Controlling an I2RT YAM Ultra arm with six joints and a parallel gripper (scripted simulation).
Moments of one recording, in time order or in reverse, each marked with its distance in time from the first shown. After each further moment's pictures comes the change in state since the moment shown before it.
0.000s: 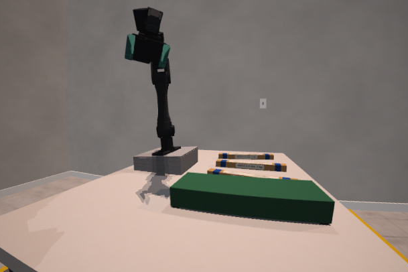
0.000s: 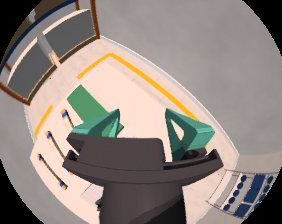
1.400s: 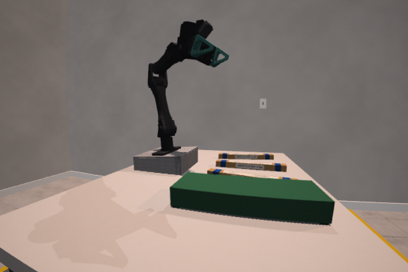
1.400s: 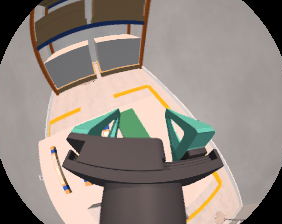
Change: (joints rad) arm 0.542 -0.209 -0.267 0.369 0.037 0.173
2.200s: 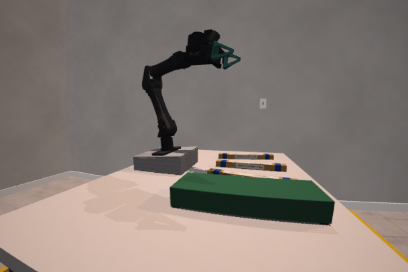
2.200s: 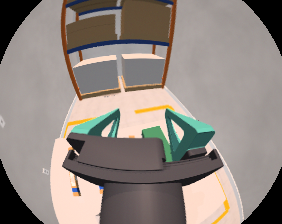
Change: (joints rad) arm 0.285 -0.109 -0.140 0.213 0.016 0.093
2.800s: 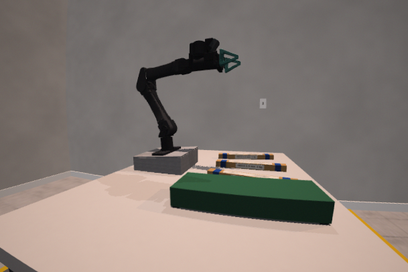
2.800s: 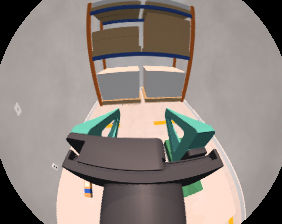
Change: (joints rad) arm 0.245 -0.093 -0.119 0.148 0.027 0.074
